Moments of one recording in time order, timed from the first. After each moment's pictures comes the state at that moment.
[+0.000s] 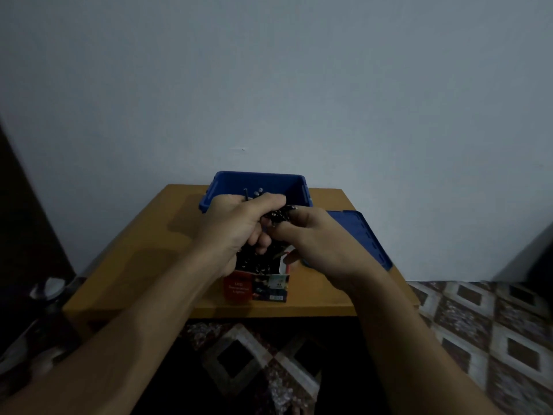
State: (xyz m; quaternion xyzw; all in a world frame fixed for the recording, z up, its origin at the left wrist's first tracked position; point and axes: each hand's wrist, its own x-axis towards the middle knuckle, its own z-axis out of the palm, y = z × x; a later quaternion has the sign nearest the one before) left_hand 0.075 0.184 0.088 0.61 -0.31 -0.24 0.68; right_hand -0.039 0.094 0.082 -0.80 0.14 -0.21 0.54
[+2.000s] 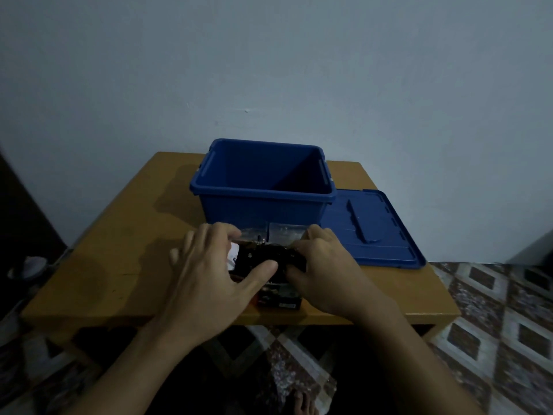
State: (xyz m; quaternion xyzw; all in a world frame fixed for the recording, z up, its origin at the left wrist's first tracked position) left_hand 0.139 0.191 -0.033 0.81 -0.47 0.07 0.35; right_hand 0.006 0.040 -0.007 -0.96 0.21 -0.13 0.14
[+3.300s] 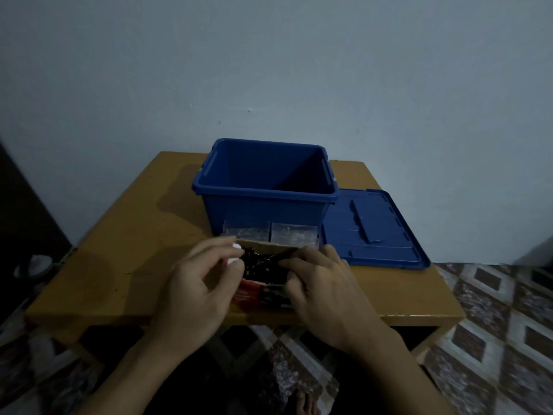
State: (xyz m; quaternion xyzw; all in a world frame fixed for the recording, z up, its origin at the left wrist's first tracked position) left_hand 0.142 0.205 -0.045 0.72 -0.43 -0.01 0.54; right_hand -0.006 0.061 -0.030 -0.95 0.21 -0.17 0.12
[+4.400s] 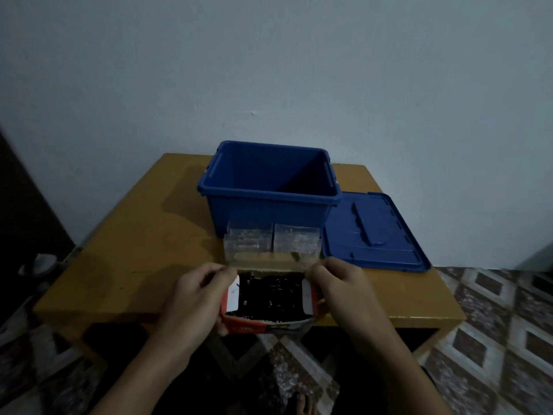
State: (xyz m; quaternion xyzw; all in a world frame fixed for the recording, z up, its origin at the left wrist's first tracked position) left_hand 0.131 0.210 -0.042 0.72 -0.20 -0.27 0.61; right_hand -0.017 0.060 -0.030 -0.73 0.37 -0.22 0.53
